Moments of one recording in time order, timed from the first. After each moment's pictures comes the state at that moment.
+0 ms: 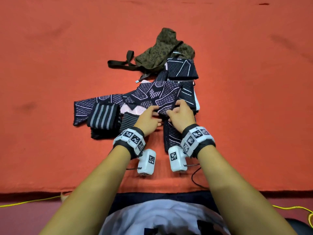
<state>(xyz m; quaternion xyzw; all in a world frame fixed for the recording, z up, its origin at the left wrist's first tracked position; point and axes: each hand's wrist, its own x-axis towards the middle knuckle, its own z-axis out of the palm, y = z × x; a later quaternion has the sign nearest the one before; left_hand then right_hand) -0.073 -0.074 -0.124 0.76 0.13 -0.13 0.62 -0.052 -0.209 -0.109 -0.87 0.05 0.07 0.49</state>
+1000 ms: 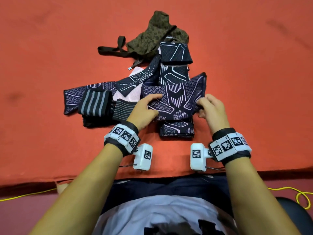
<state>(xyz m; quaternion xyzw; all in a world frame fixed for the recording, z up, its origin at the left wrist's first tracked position) -0.102 -0.074 -0.114 0.78 0.03 -0.08 0.62 -0.104 -0.297 -0.084 -0.76 0.07 0.02 0.64</state>
